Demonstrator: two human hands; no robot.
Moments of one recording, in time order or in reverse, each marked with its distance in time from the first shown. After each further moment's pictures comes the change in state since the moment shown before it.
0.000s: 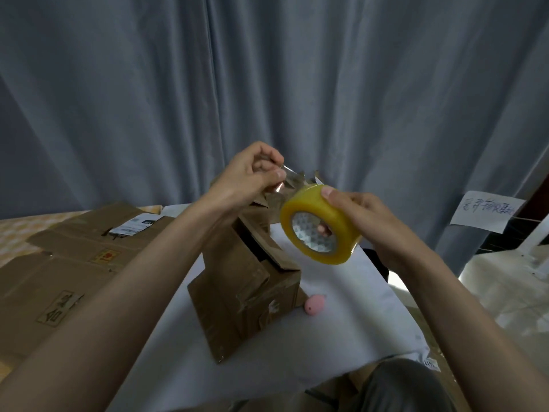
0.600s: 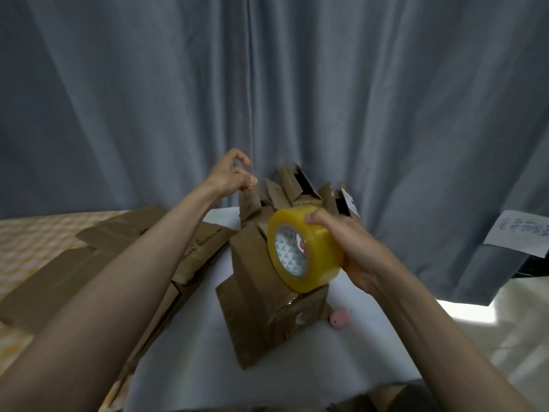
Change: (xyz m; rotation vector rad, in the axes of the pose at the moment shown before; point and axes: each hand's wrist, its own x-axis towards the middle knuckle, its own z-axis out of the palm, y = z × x) left_hand 0.052 -0.057 -0.108 0.299 0.206 -0.186; right_hand 0.004 -0.020 0.068 0.300 -0.175 0.189
